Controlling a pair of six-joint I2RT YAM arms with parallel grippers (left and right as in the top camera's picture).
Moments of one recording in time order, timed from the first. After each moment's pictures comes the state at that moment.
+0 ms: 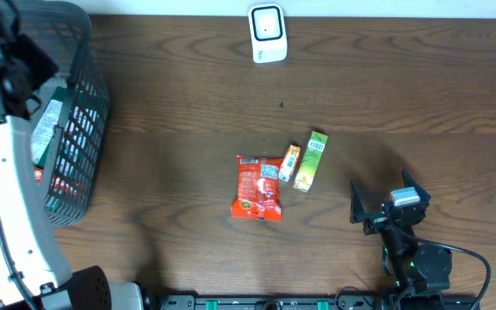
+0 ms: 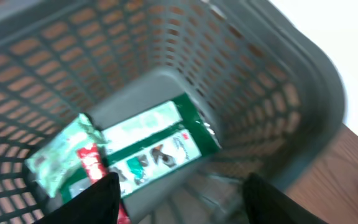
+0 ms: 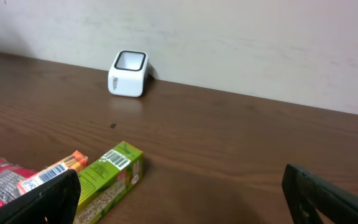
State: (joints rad) left arm 0.30 1.58 1.91 -1.15 -0.24 -0.43; right arm 0.09 0.01 0.01 -0.06 -0.12 -0.09
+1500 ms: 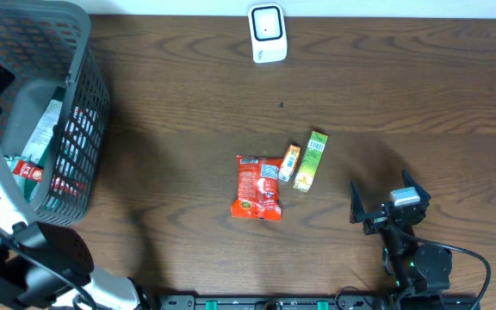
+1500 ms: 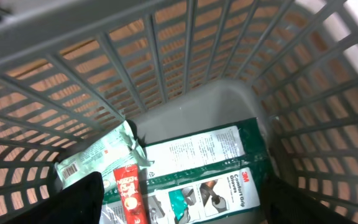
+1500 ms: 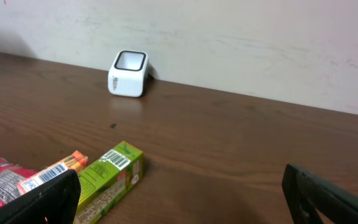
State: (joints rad) left arm 0.52 1.77 1.87 -1.04 -0.24 -0.44; right arm 0.09 0.01 0.01 -0.06 -0.12 -0.09
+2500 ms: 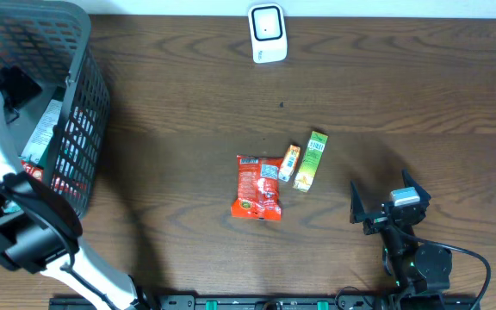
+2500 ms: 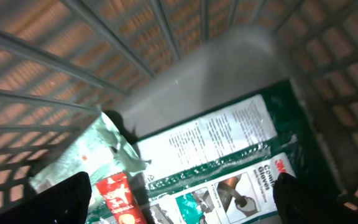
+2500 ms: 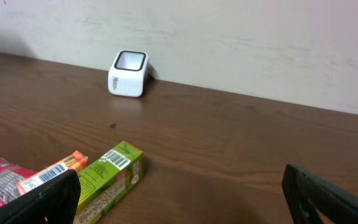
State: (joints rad) left arm 0.52 1.99 1.87 -1.04 -0.19 -0.30; right arm 0.09 0.01 0.01 -0.06 -0.12 -0.09
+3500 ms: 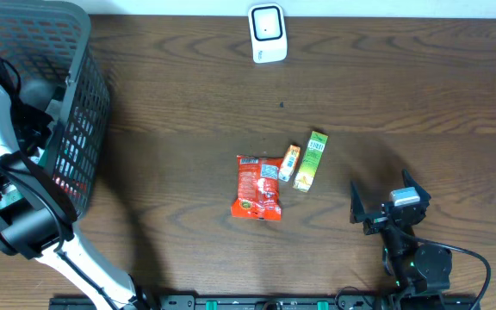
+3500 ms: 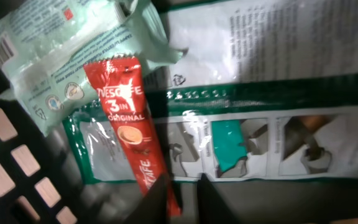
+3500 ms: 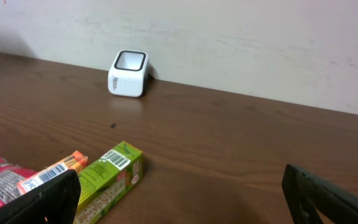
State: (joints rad) left arm 0.54 2.09 1.82 -1.31 -0.16 -0.58; right arm 0.09 0.01 0.01 -0.06 -0.12 -0.09
